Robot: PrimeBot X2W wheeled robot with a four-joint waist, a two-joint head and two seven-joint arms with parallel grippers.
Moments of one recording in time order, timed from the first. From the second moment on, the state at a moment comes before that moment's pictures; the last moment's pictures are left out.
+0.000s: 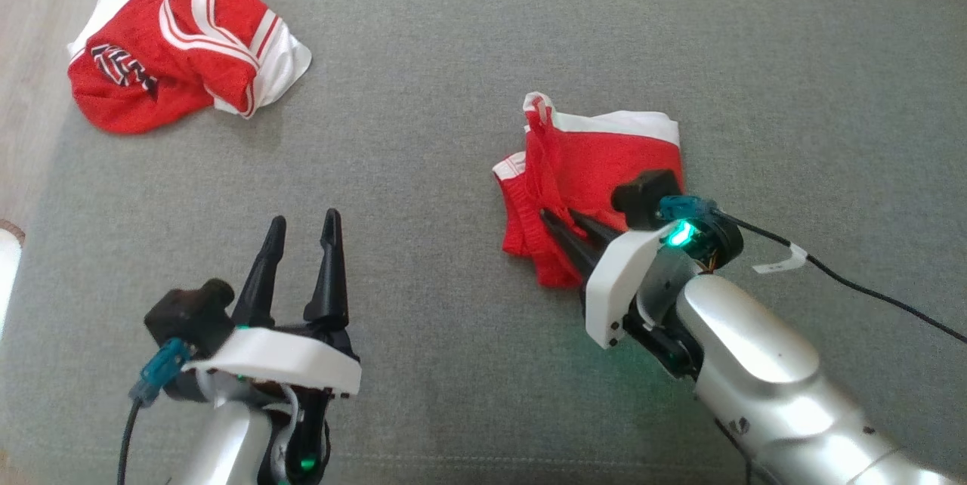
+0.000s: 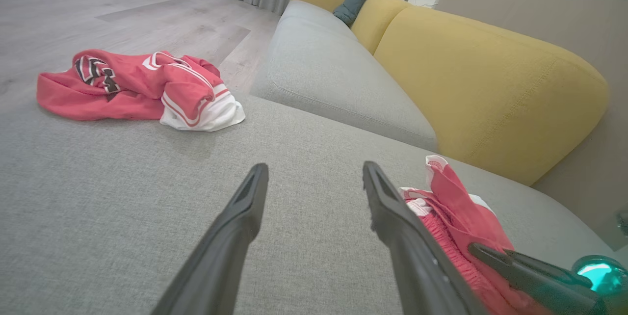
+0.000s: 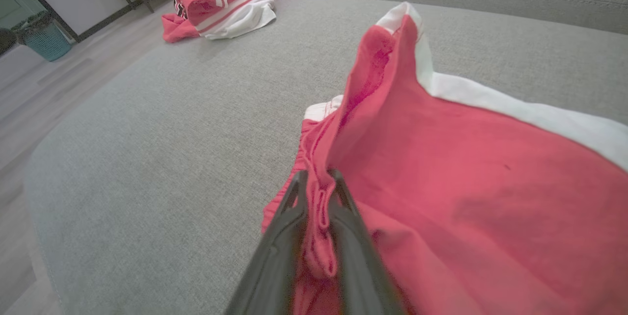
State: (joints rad) left arm -0.10 0.15 -0.36 0.10 -0.55 0.15 -0.25; right arm -0.59 -0.14 0.75 0.67 0.53 0.13 0.10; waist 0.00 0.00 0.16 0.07
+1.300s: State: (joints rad) left arm -0.11 0.15 -0.38 0.14 -0.54 0.13 -0.25; right arm -0.55 -0.17 0.60 0.66 0.30 0.13 0.09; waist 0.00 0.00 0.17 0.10
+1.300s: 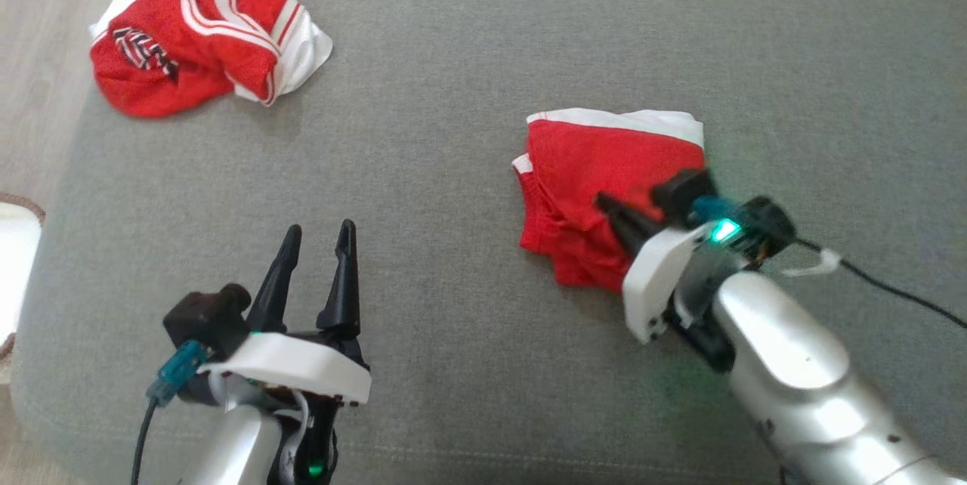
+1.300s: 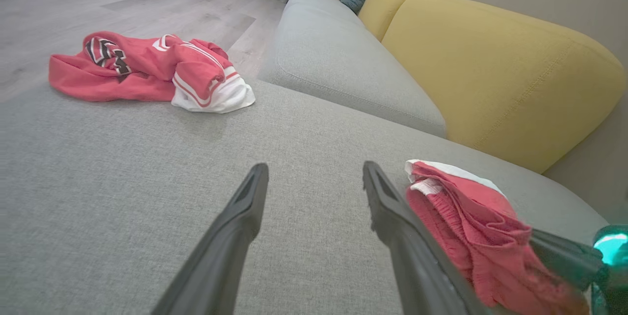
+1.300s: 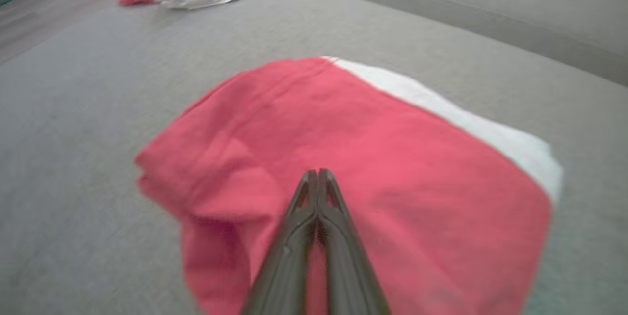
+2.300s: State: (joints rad) left arm -0.11 0.14 -0.35 0.16 -0.54 0.13 -0.25; right arm -0.60 -0.16 0.71 0.62 0.52 0.13 -0.18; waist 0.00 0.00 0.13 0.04
